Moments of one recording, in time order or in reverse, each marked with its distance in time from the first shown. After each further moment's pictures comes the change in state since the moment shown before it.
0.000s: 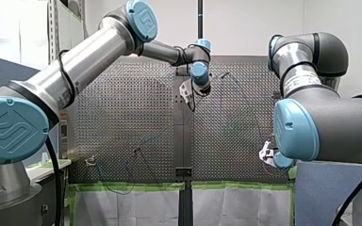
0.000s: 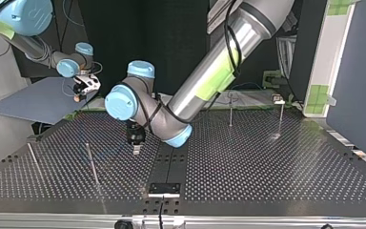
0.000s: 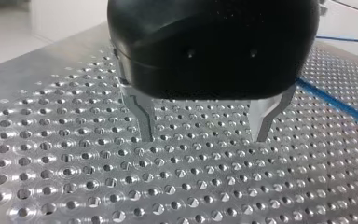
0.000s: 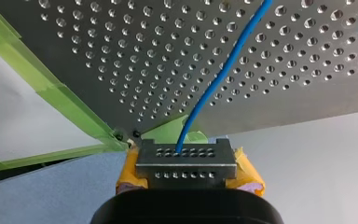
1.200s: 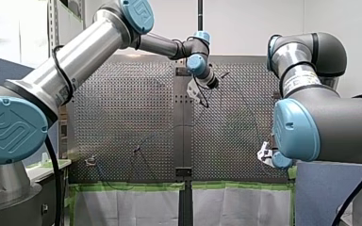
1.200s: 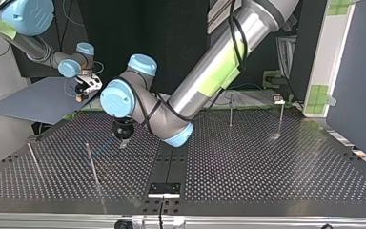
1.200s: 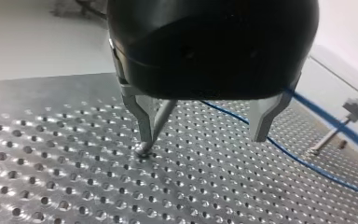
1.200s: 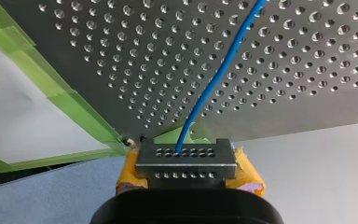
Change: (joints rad) left arm -0.014 0.052 -0.020 -0.052 0.188 -0.368; right arm 0.011 0.000 0.000 0.011 -0.004 -0.008
